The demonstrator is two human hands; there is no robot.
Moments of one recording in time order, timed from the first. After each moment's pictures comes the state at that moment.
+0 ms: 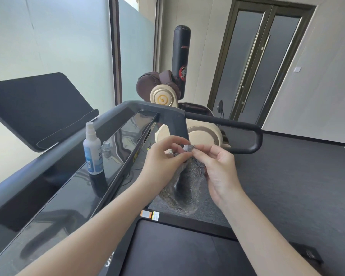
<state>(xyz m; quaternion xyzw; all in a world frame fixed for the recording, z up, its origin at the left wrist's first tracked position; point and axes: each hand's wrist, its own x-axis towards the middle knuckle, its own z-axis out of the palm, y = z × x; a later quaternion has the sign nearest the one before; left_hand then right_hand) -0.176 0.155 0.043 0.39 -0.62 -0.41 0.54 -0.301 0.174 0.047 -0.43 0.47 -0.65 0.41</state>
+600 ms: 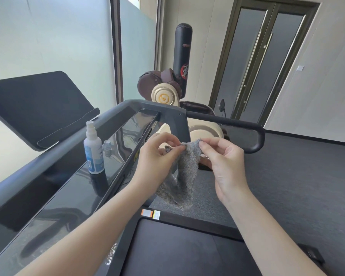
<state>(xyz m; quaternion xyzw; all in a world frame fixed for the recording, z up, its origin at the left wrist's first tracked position) -0.167 0.144 0.036 0.38 -0.62 -0.34 0.59 -0.303 0.173 0.058 -0.44 0.48 -0.67 0.36</state>
